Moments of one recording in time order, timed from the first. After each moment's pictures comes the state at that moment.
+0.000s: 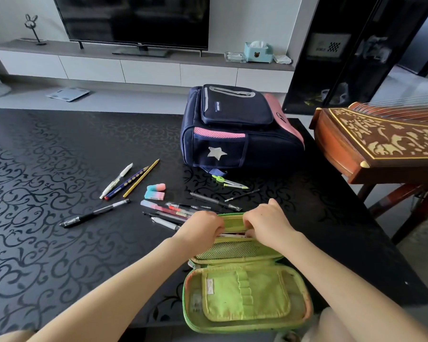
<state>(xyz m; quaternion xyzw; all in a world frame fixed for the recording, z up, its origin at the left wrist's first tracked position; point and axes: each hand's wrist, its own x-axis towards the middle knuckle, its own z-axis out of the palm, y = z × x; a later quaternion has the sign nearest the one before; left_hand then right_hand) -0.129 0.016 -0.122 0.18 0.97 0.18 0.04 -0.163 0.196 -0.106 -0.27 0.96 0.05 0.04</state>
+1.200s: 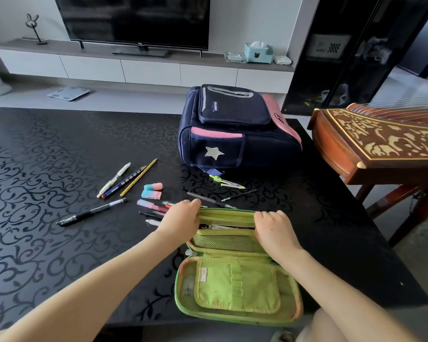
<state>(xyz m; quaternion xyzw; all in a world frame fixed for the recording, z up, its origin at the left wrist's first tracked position) -0.133 -0.003 -0.111 0.04 0.99 0.14 0.03 -0.151 0.222 -0.129 -0.24 0.96 0.07 -0.14</state>
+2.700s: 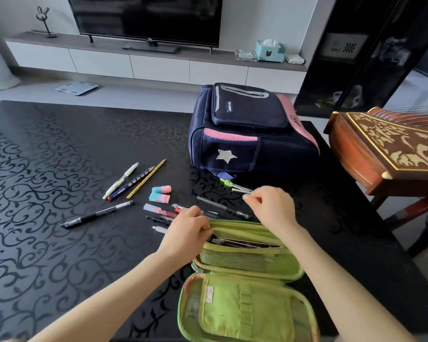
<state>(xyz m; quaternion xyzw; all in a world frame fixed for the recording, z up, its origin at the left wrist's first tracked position) -0.119 -0.016 -0.133 0.06 0.96 0.27 -0.10 -0.198 0.172 -0.087 -0.15 0.97 -0.16 -0.07</state>
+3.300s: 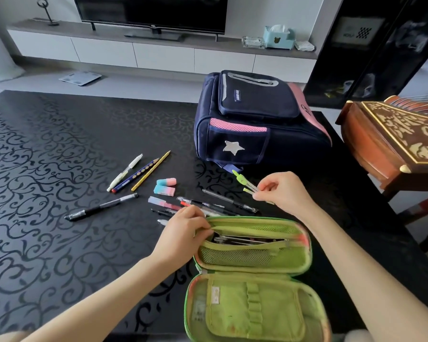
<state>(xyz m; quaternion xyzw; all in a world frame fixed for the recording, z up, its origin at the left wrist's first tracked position) -0.104 -0.031 -0.140 0.08 0.94 0.31 -0.13 -0.221 0.186 -0.081 -0.15 0.92 -0.36 0.06</state>
